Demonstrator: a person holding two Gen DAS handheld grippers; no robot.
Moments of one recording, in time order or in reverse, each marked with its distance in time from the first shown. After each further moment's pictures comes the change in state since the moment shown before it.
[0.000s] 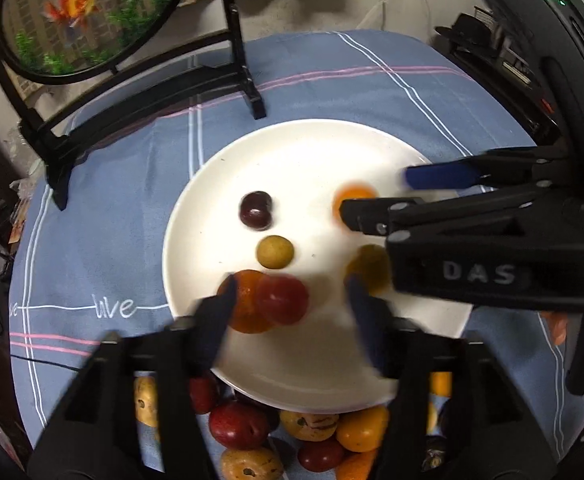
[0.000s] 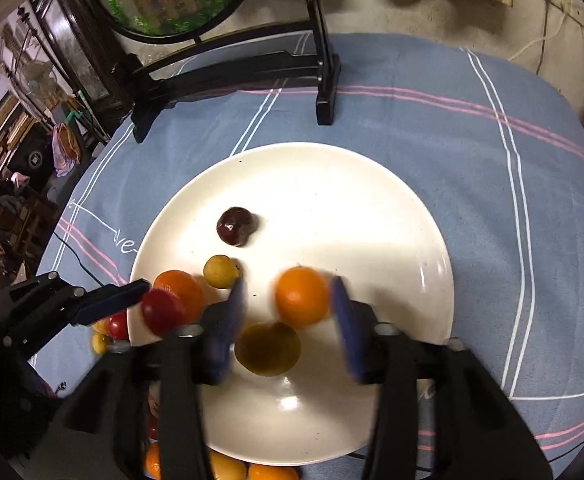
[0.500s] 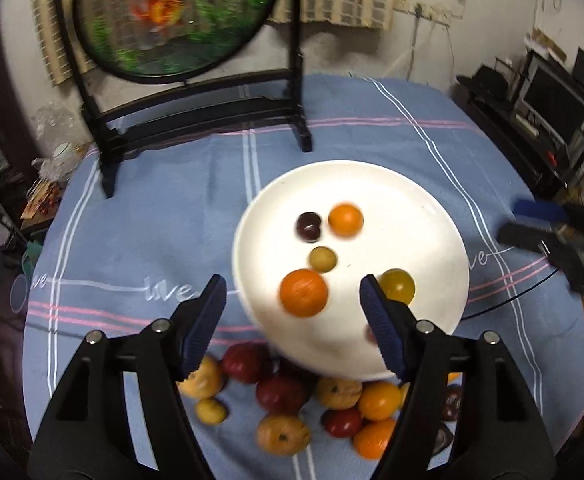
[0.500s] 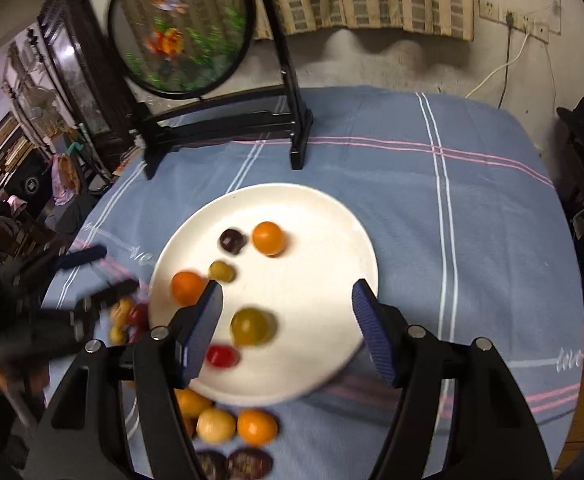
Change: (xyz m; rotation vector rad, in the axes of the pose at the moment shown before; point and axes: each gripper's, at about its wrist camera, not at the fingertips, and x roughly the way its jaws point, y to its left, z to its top) left arm -0.069 0.050 -0.021 -0.146 -0.106 0.003; right arm -0.098 -0.012 -0.042 -0.004 -0.171 -0.019
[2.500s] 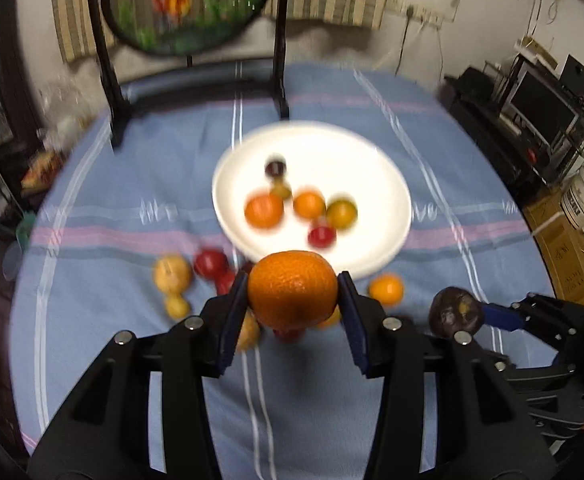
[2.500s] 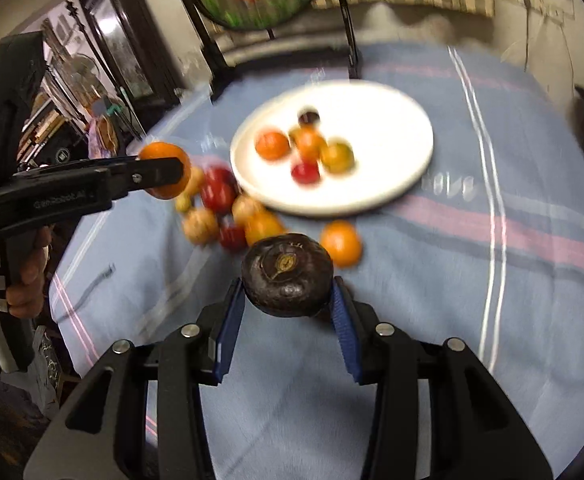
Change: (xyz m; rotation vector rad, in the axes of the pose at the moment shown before) left arm -0.065 -0.042 -0.058 -0.034 0.006 -0.030; right arm -0.041 0.057 -0.132 -0.056 0.047 0.102
